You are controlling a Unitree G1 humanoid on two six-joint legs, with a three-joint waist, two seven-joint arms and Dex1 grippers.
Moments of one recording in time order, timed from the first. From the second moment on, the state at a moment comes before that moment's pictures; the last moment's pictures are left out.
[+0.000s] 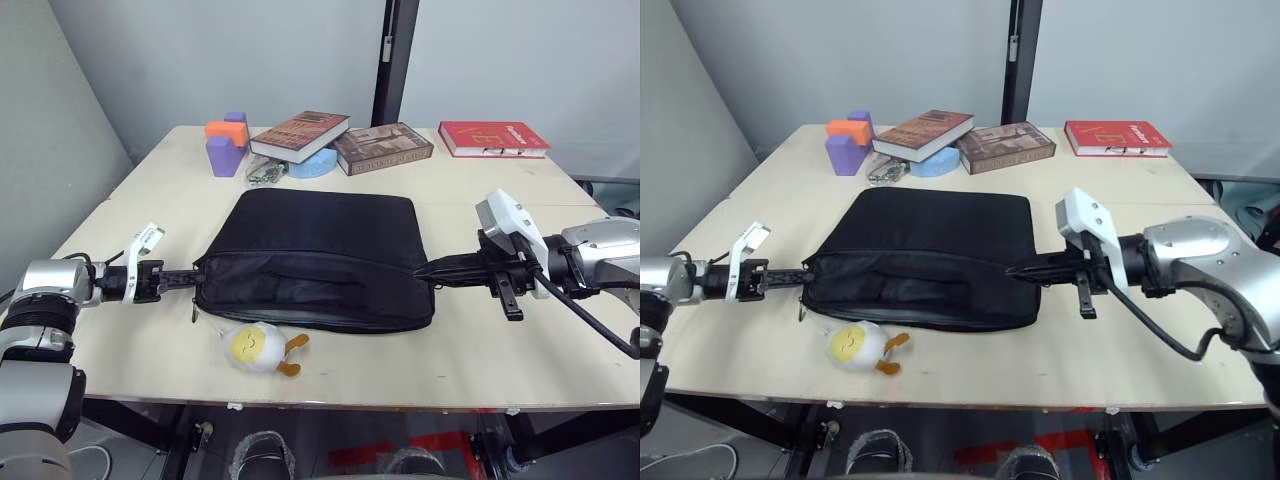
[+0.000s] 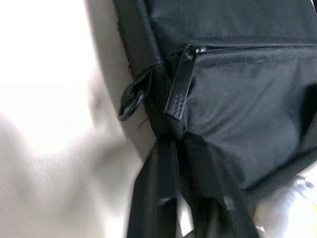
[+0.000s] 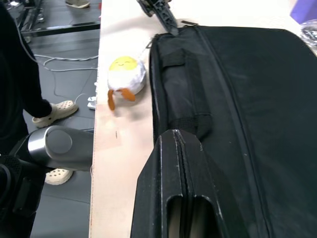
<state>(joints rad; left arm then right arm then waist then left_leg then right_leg) -0.71 0.89 -0.01 0.83 -0.42 0.85 -1.31 -0.41 -1.04 -0.11 -0.51 0.81 0.79 1.12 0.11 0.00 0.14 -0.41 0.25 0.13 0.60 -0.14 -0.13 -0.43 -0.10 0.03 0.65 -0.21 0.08</state>
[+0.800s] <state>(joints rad) -0.47 1.05 0.10 0.31 -0.58 0.71 -1.57 -0.57 -0.76 0.18 -0.35 0.53 0.72 0.96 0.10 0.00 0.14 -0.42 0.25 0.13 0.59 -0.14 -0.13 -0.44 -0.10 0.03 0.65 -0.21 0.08</state>
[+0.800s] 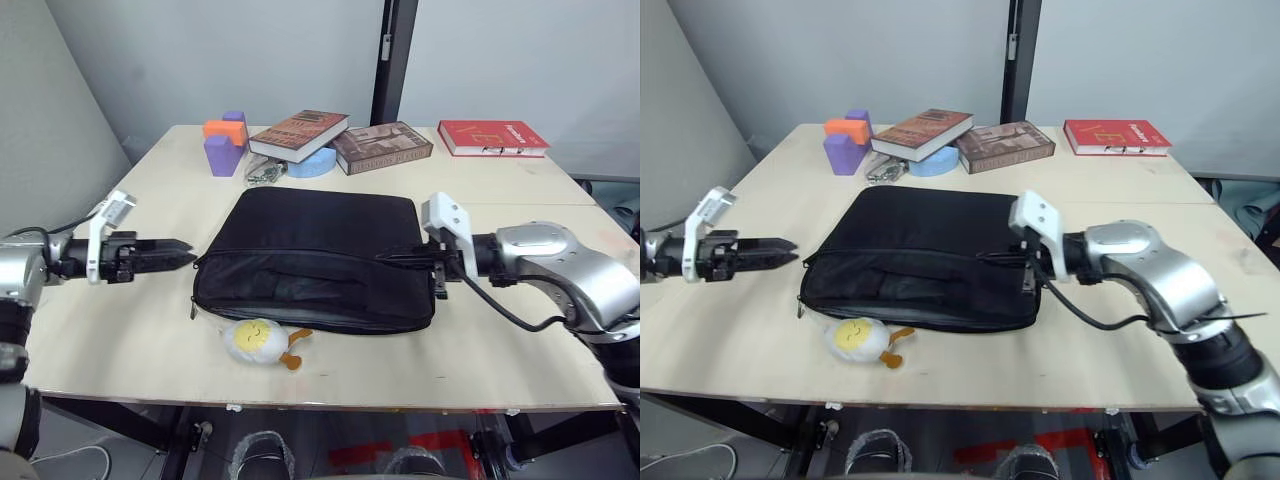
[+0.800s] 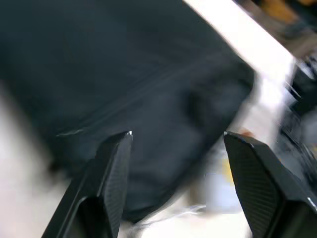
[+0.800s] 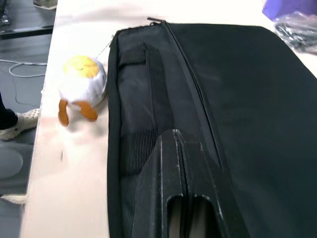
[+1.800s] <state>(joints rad) -0.08 1.03 0.16 -0.08 -0.53 0.35 -1.49 -0.60 -0.65 0.37 -0.03 0.20 0.54 1.02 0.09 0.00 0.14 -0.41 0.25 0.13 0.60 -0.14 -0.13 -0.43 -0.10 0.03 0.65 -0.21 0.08</state>
